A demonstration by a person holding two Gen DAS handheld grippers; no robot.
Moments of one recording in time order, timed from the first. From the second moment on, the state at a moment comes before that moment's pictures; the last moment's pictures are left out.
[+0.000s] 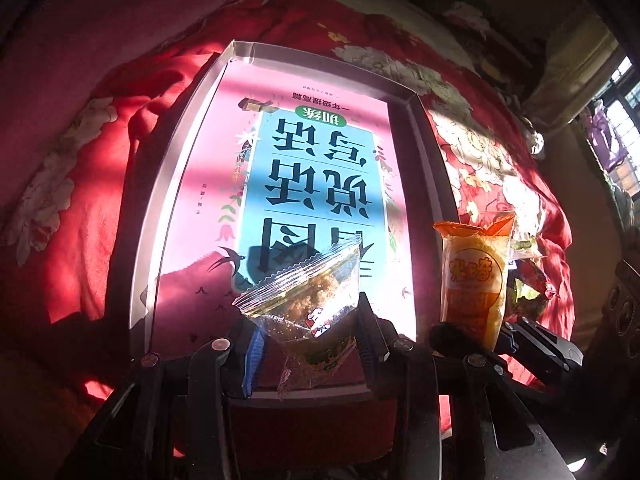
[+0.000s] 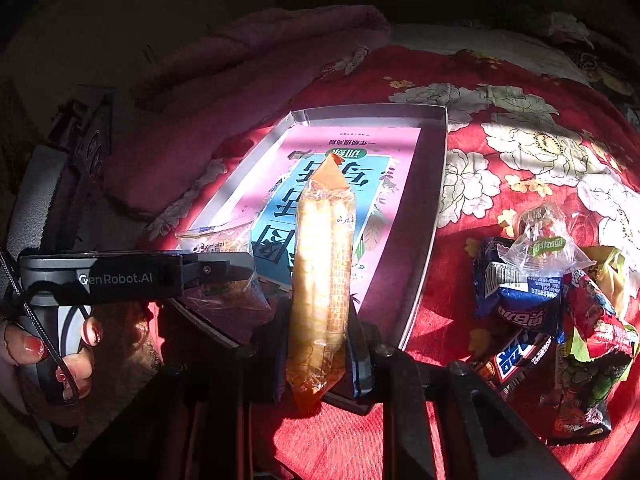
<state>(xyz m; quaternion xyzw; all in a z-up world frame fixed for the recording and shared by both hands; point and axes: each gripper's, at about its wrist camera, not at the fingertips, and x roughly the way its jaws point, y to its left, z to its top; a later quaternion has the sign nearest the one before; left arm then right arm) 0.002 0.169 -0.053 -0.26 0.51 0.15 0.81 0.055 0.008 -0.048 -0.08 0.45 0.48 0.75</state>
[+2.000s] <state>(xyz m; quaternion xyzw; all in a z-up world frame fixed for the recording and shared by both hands) 0.001 0.162 -0.020 -0.22 0.49 0.17 0.83 0.056 -0.037 -0.022 -0.06 0.41 0.45 0.79</state>
